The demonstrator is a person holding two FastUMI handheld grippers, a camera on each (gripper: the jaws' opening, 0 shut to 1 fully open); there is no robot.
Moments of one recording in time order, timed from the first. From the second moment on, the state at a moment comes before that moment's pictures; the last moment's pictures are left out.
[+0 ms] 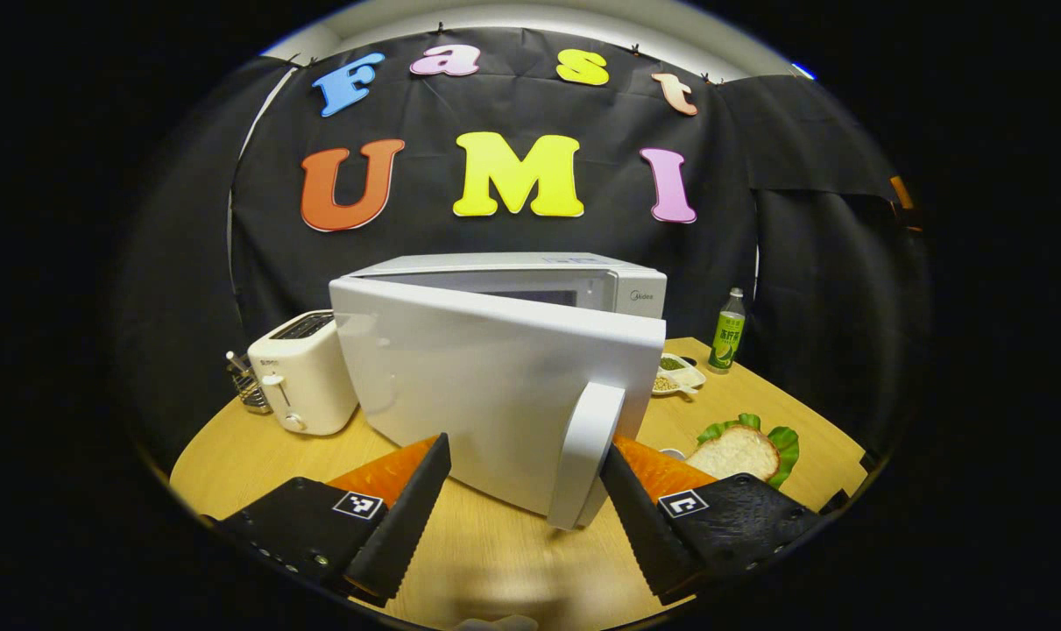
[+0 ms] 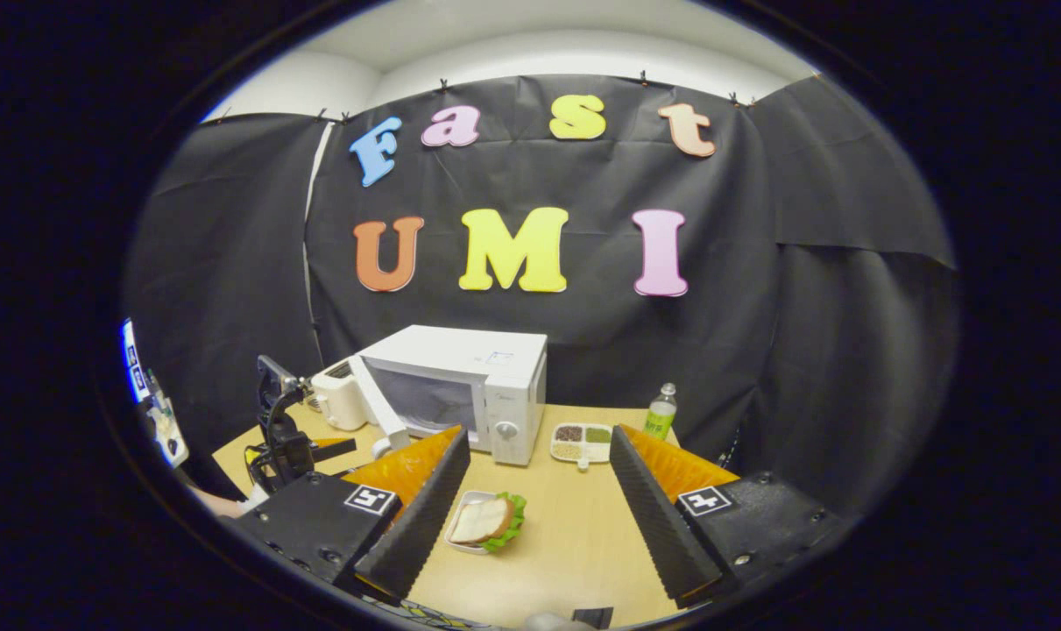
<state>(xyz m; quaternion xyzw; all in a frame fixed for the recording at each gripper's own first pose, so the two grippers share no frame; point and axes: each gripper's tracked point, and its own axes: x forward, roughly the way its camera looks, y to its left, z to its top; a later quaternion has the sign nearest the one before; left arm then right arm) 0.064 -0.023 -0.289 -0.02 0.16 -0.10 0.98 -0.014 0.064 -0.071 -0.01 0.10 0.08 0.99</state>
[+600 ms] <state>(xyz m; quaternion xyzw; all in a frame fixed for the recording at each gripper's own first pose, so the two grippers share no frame) -0.018 0.113 -0.298 -0.02 0.18 0.01 0.98 -0.014 0.112 -0.098 -0.01 0.13 0.13 0.98</state>
